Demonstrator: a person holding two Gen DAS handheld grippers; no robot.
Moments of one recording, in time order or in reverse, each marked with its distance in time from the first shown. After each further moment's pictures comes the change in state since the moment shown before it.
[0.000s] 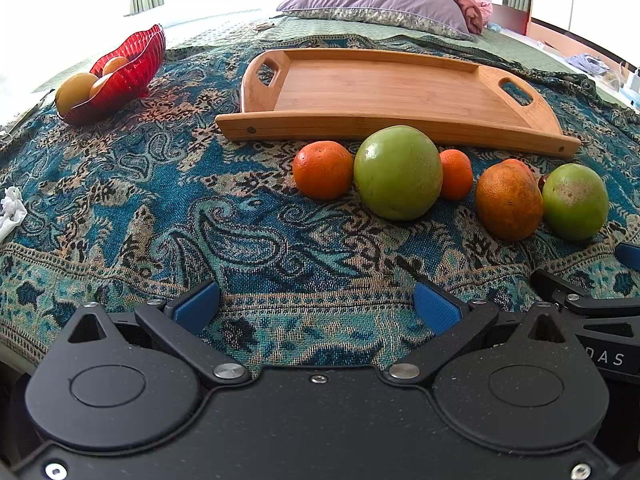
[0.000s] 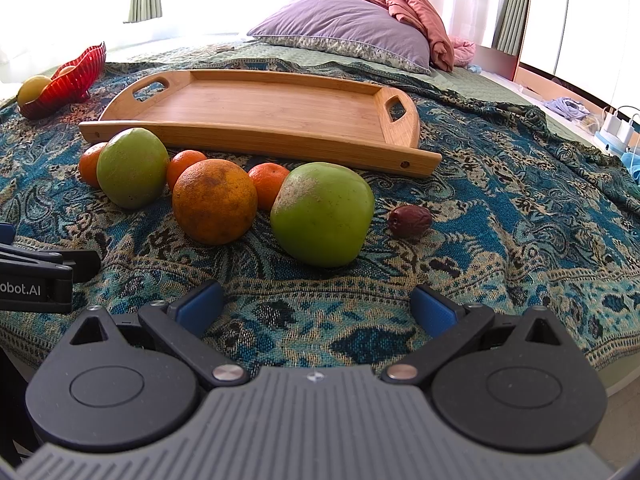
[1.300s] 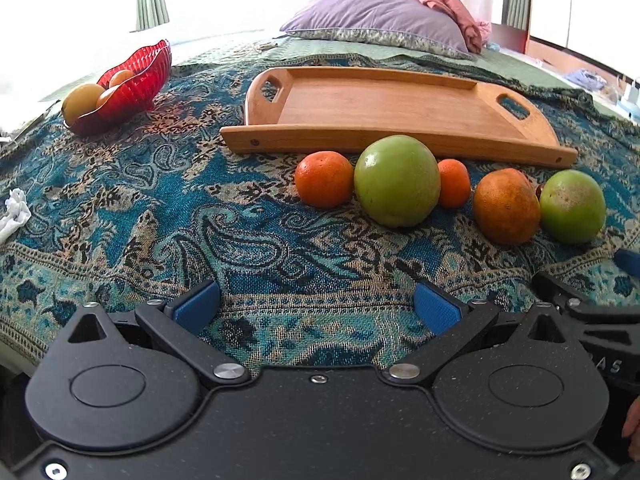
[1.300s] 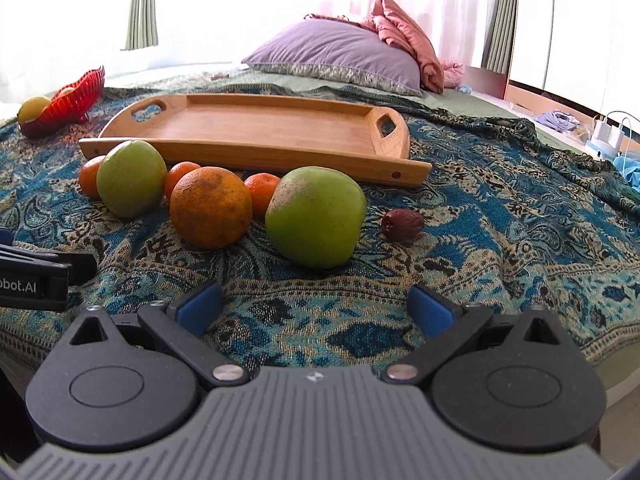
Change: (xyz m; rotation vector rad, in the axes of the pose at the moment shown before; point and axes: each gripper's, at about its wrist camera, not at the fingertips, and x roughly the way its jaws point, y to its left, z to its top) left arm -0.007 0.000 -0.012 -0.015 -0.078 0.000; right arm -0.002 -0.003 -0.017 0.024 -0.109 -0.006
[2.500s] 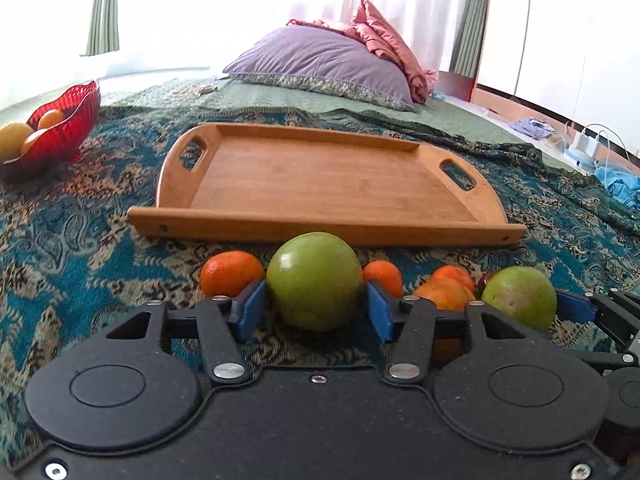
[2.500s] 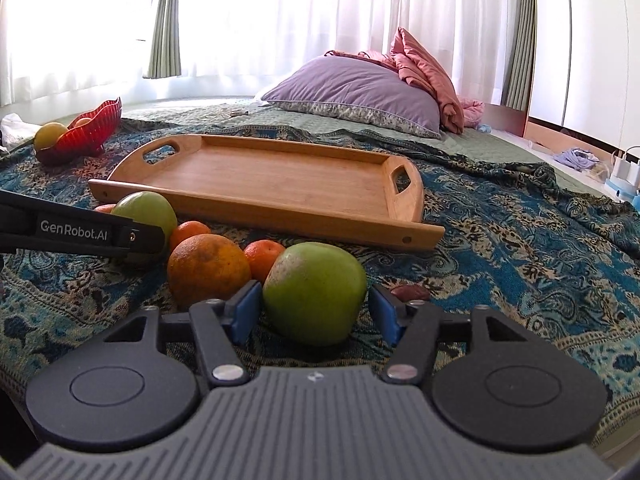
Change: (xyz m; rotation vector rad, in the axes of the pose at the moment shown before) left arm 0.032 -0.020 0.049 -0.006 -0.131 -0.207; right arm 0.008 -0.007 0.025 -0.038 -0.113 0.062
